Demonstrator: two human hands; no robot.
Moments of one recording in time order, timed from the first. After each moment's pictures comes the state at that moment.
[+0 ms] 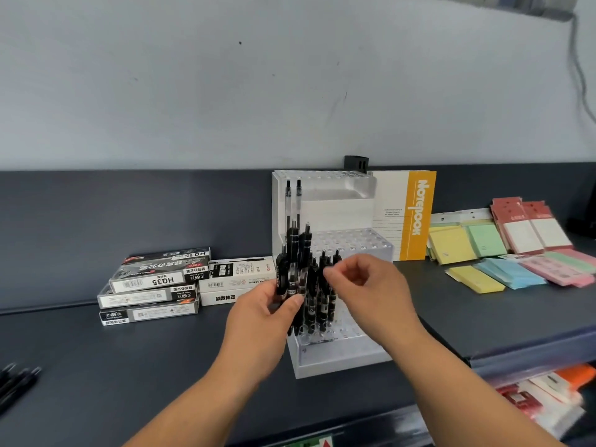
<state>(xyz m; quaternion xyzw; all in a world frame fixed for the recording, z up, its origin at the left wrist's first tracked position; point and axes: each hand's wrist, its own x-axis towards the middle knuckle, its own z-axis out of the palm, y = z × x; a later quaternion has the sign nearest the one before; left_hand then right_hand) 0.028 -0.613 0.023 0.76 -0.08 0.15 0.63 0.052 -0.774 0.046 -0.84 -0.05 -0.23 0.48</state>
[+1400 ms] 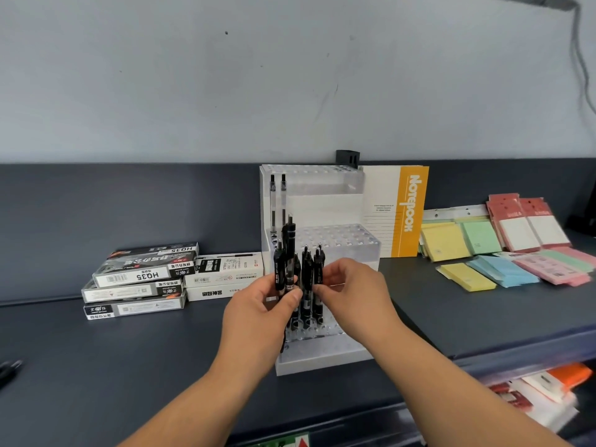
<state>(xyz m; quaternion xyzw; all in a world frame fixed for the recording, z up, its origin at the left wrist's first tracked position) 0.032 -0.641 0.019 0.76 -0.07 0.19 0.62 0.075 -0.790 0.030 -0.90 -0.07 -0.18 0.40</state>
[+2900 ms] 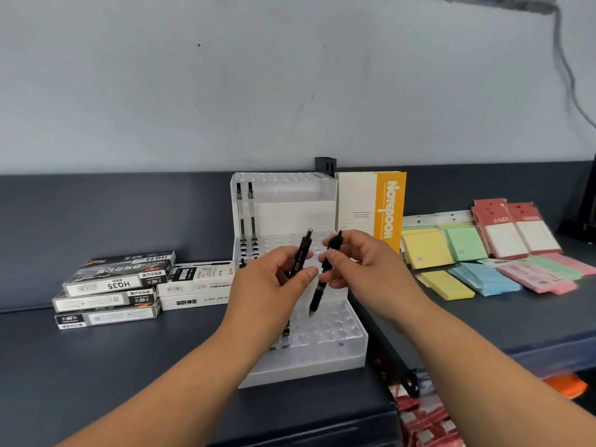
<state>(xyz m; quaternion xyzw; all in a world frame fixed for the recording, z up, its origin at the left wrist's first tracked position) 0.049 -0.700 0.058 0.81 -0.11 0.25 0.52 0.073 -0.856 0.074 -0.79 -0.16 -0.12 0.58</state>
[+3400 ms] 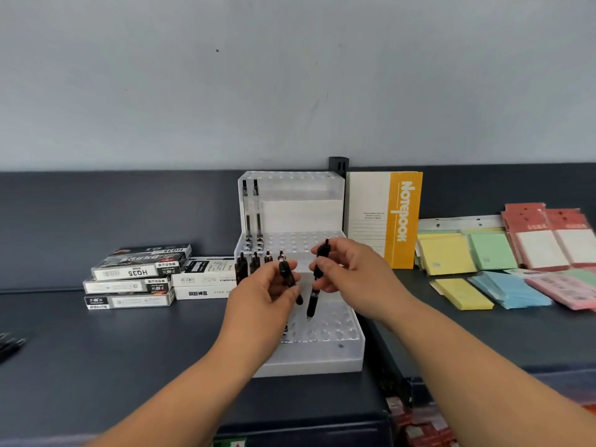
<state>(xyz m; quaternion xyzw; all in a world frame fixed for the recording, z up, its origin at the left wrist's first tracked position) 0.047 -0.710 0.028 0.80 -0.03 0.25 0.54 0.096 -0.863 0.062 -0.81 -0.23 -0.05 0.54</state>
